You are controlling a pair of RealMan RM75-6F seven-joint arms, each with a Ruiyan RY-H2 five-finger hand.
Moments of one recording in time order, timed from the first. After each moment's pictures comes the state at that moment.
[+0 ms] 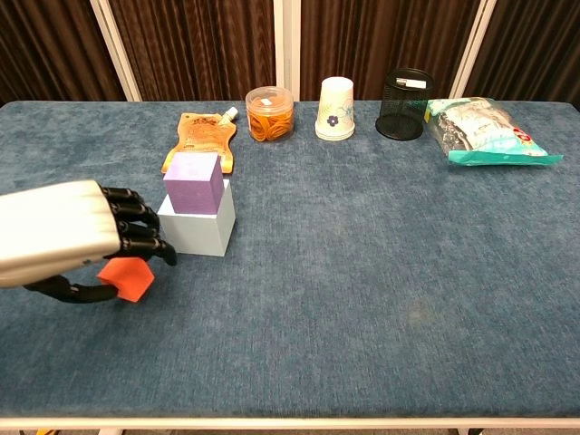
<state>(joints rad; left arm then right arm) -0.61 -1.57 0.21 -1.06 1.95 1.31 0.16 0.15 -0.91 0.06 -1.82 -1.40 1.29 0.17</state>
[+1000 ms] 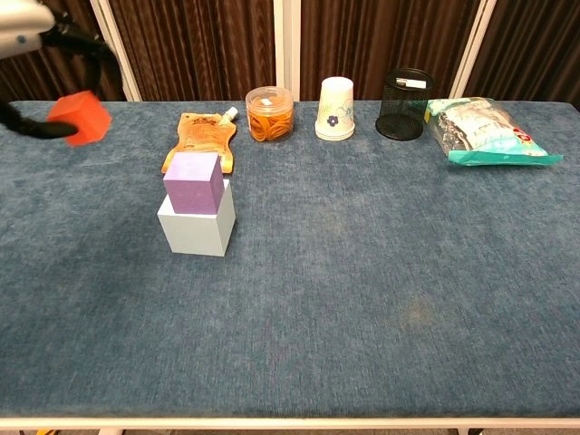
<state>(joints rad) -0.63 -1.21 -0.04 -1.66 1.54 1.17 0.37 0.15 -0.92 0.06 -1.83 -1.39 1.29 0.12</state>
